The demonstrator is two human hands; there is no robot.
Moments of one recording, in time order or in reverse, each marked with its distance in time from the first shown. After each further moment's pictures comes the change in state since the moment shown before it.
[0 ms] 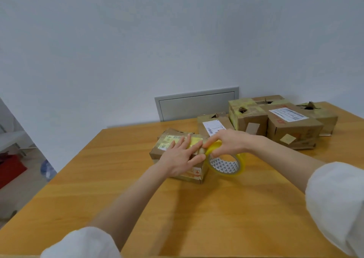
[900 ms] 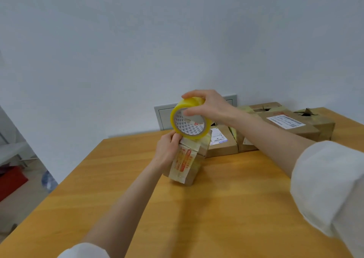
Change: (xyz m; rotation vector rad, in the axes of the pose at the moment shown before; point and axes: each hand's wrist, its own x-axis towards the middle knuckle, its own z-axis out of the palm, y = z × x) left_hand 0.002 0.002 -0.042 -0.872 0.527 -0.262; right_hand 0.011 -0.053 -0.077 0.608 0.524 -0.206
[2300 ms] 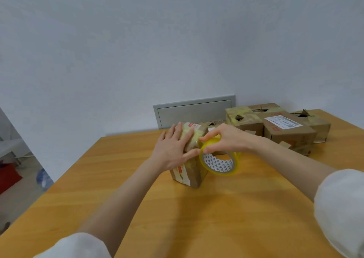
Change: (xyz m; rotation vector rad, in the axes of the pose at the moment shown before) left_hand 0.002 -0.004 -0.006 0.971 -0.332 0.323; right_hand -0.051 0.063 0.001 -0.322 -0.321 0.154
